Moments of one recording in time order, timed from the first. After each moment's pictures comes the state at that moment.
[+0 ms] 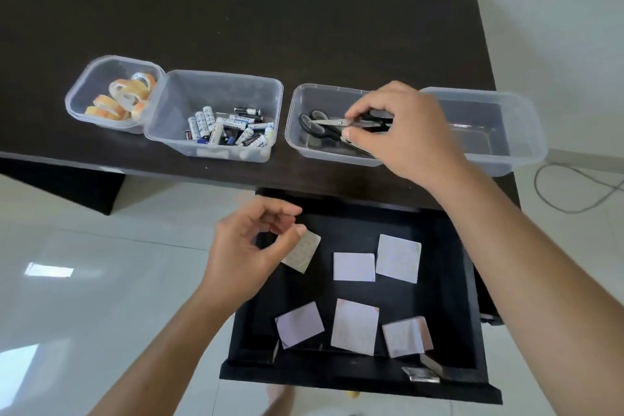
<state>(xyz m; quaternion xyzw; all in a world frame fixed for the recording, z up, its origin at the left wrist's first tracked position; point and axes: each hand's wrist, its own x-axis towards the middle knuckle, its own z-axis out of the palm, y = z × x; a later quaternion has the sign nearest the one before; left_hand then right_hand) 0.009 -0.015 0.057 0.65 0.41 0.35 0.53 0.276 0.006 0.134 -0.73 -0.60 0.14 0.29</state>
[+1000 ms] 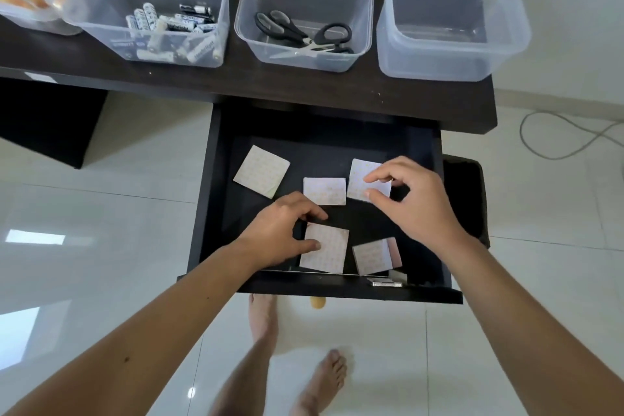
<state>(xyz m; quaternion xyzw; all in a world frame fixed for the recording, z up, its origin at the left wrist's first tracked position) 0.050 -0.091 -0.060 0.83 0.35 -0.01 0.44 0.296 -0.188 -0.015 -0.74 -0.55 0.23 0.31</state>
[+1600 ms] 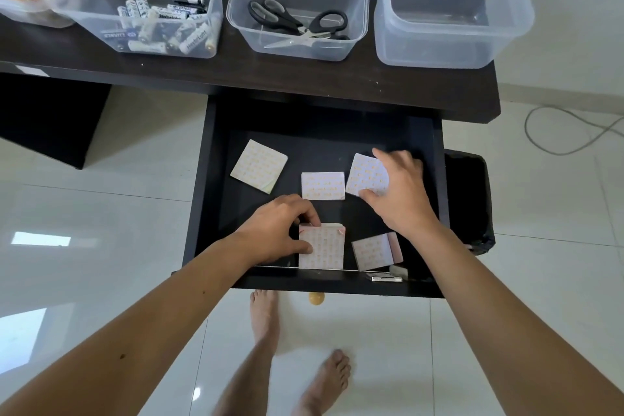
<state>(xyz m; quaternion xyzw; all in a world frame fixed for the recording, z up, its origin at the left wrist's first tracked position) 0.051 -0.090 -0.065 0.83 0.35 -0.08 0.42 0.288 -0.171 -0.061 -0.84 -0.46 0.24 0.18</state>
